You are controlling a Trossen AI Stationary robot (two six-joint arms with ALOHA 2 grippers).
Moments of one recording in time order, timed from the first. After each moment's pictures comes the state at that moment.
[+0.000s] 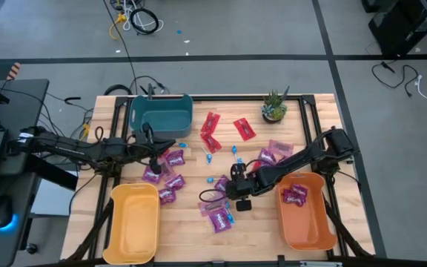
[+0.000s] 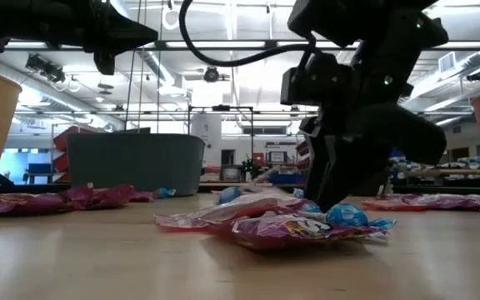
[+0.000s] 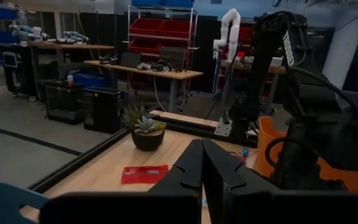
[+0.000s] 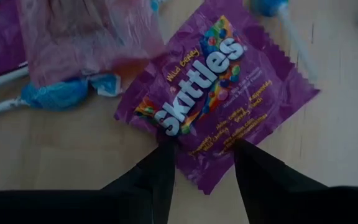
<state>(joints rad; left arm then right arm) -0.14 0.70 0.29 0.49 -0.45 -0.09 0.31 1.88 1.06 -0.36 0.24 0.16</state>
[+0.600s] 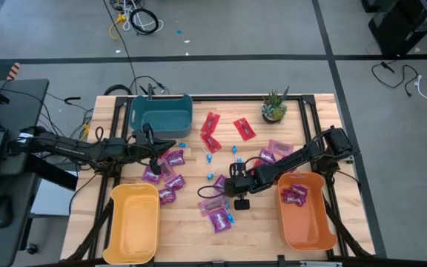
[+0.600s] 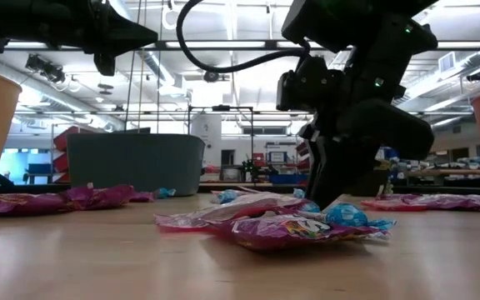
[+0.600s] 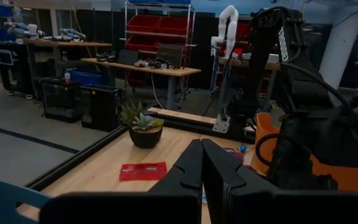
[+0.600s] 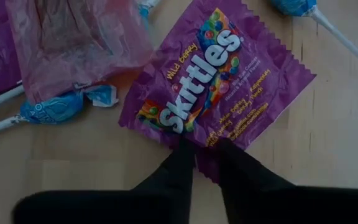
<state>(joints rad) -0.14 0.70 0.29 0.48 -0.44 -0.09 0.27 1.89 1.06 -0.36 0.17 0.21</state>
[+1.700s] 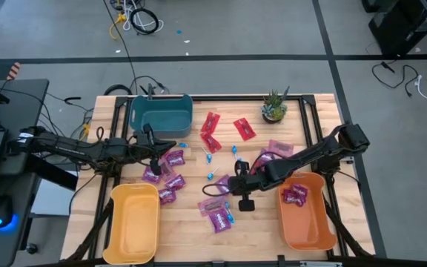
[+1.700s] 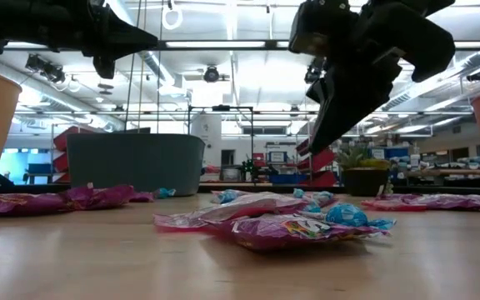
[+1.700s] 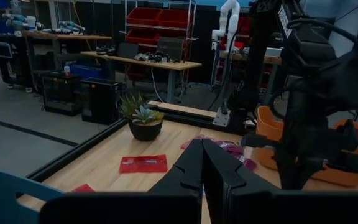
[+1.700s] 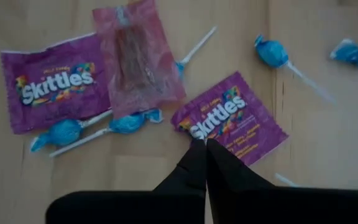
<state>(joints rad) -0.14 0.70 0.29 0.45 -0.44 -0.11 0.31 1.70 1.06 -0.39 0.15 0.23</state>
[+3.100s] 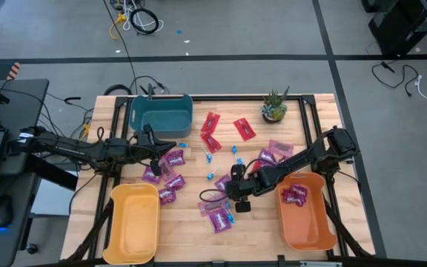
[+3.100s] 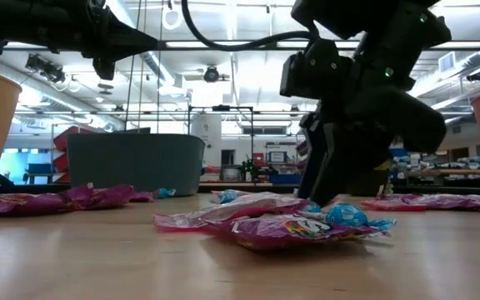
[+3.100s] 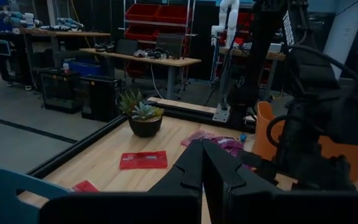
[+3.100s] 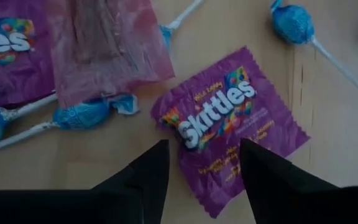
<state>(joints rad) -0.14 0.70 0.29 0.43 -0.44 -0.11 0.31 1.85 1.04 -0.30 0.21 0.19</state>
